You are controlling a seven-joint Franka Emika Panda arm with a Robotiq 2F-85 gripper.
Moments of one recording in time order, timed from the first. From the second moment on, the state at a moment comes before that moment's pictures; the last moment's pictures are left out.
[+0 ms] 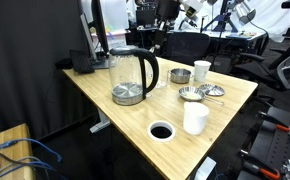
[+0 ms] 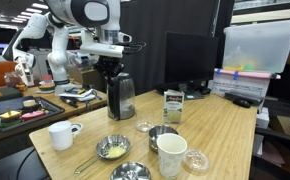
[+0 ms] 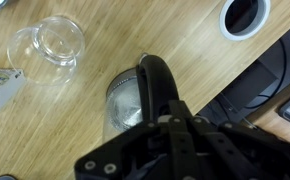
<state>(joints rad) 0.13 0.02 0.09 -2.18 0.25 2.37 -0.60</state>
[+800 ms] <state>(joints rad) 0.12 0.24 0.12 -2.06 0.31 2.42 -0.61</state>
